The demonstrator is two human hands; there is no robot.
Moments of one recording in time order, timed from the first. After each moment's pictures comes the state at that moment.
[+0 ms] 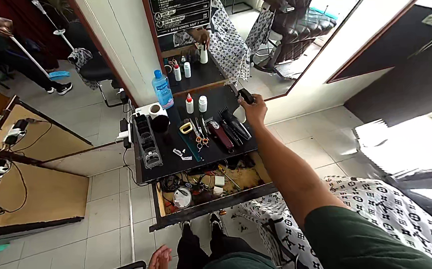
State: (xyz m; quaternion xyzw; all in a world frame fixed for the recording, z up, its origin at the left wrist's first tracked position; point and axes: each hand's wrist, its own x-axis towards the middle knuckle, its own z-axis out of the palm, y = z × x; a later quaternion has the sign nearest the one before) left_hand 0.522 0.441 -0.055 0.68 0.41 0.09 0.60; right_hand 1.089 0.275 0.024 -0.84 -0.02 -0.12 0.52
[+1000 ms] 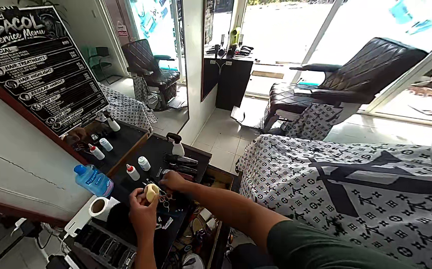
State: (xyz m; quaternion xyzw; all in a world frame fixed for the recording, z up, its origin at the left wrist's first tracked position) left_hand 0.903 0.548 0.043 0.83 0.03 0.13 0.54; right_hand 0.988 0.392 0.012 -0.82 0.04 0.22 0.53
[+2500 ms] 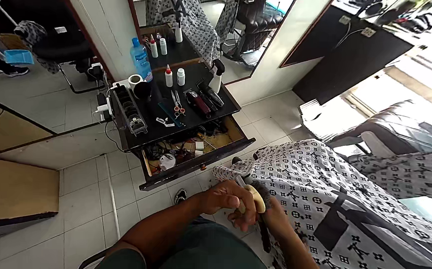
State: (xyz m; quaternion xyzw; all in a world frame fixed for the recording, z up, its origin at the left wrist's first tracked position) left_hand 0.656 0.341 0.061 0.26 -0.44 -0.20 0.83; right_hand 0.621 0.126 0.026 -0.66 -0.02 0.17 0.73
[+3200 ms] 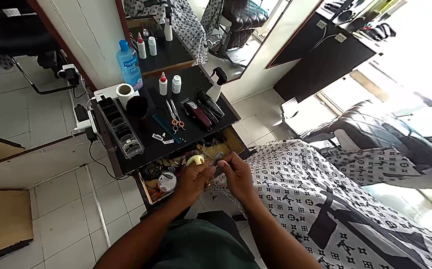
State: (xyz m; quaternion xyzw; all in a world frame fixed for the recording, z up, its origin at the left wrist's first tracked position) left_hand 0.731 0.453 0.056 0.70 -0.06 -0.05 0.71; right_hand 0.760 0.286 0.069 -0.79 -0.20 -0.07 0.58
